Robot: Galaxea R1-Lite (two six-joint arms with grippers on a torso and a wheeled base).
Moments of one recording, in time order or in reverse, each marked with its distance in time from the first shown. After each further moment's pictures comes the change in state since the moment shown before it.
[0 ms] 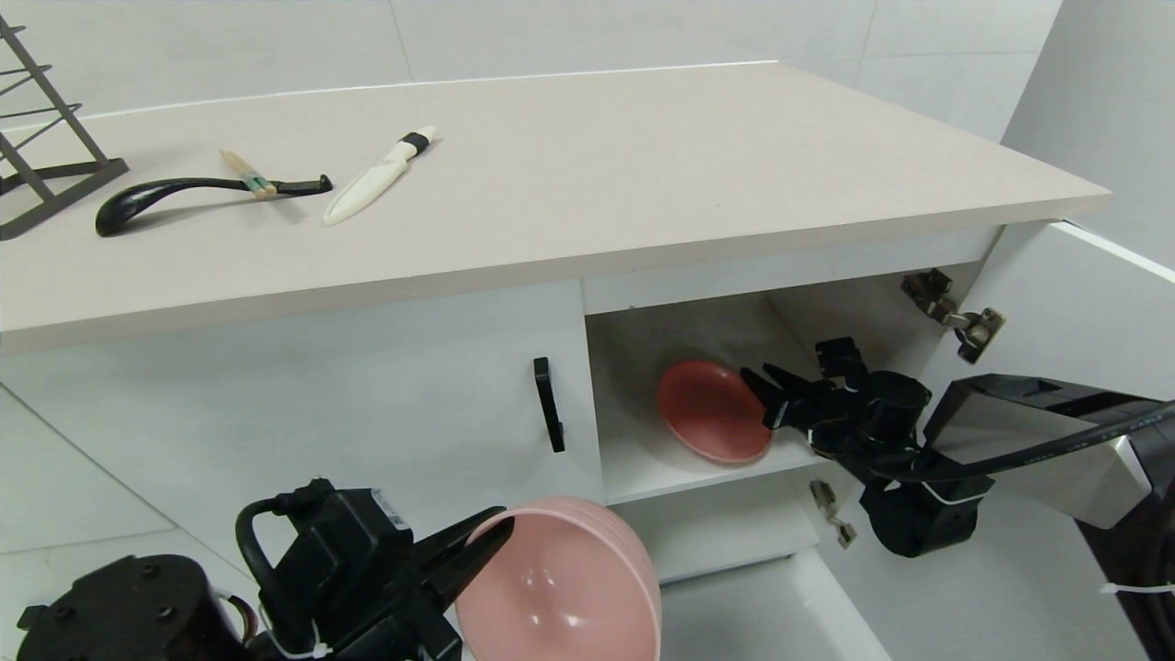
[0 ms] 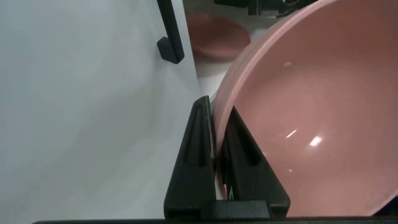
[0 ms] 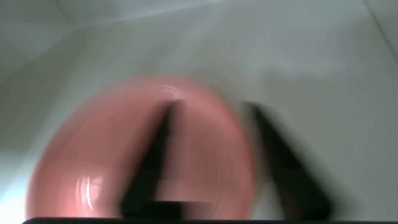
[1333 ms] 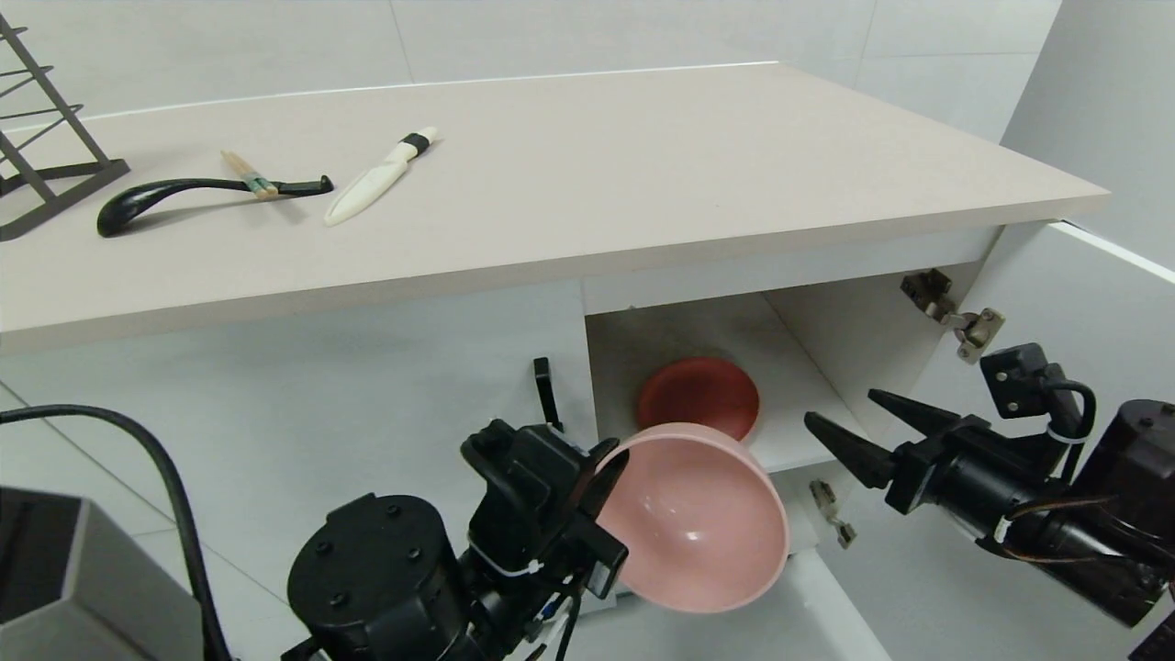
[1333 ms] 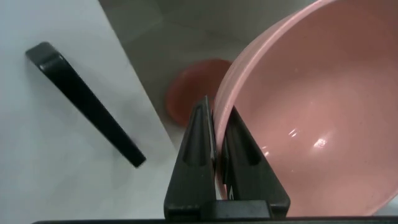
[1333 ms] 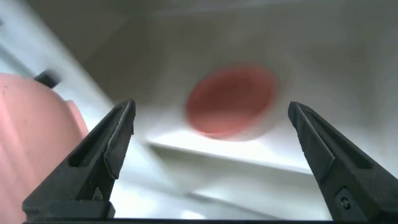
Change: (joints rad) left arm -0.209 0.239 -0.369 -0.001 0.290 0.037; right arm 0.114 -0.762 0.853 0.000 -0.083 -0.054
